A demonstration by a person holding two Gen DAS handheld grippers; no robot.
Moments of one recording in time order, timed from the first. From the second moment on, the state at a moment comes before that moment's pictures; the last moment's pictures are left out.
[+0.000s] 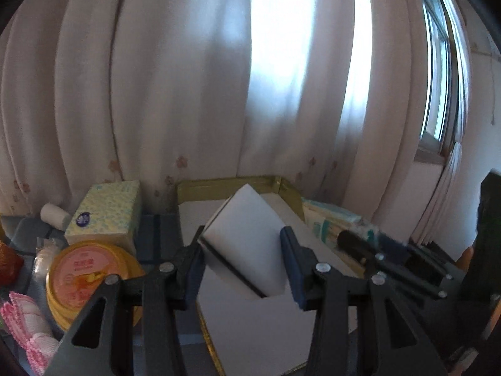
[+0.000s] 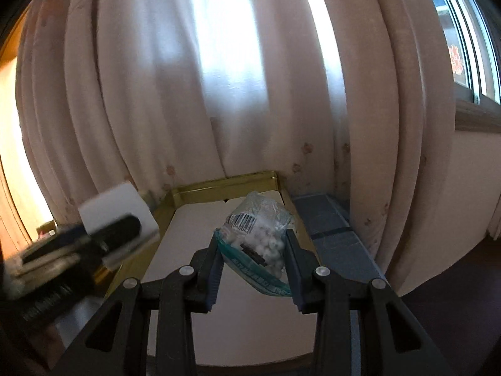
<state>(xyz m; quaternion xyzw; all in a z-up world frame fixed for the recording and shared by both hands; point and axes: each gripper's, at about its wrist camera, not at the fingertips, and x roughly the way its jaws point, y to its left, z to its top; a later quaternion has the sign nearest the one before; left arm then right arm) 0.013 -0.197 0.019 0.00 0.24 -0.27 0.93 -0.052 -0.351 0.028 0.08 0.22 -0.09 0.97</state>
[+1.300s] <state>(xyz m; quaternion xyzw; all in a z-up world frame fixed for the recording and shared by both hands) 0.007 -0.188 0.009 0.04 0.20 -0.18 0.96 -0.090 -0.344 0.043 0.07 0.13 -0.18 0.97</state>
